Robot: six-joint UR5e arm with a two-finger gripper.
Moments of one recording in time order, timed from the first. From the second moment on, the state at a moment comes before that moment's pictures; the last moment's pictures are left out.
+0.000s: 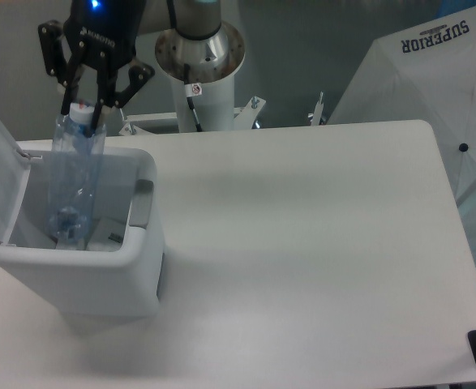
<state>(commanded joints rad) 2.26 -1.55 -1.43 -1.40 1.08 0.51</state>
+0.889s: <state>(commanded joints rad) 2.33 -1.65 -1.37 -1.34 1.18 0.52</state>
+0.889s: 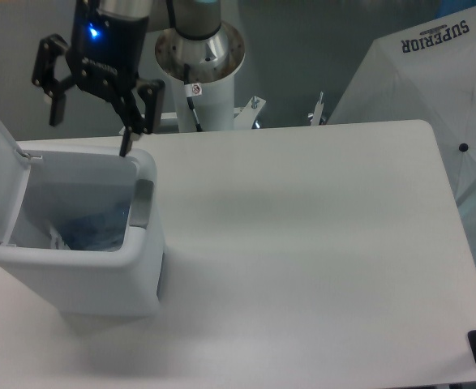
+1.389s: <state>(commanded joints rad) 2.52 -1.81 -1.36 -1.25 1.19 0.59</state>
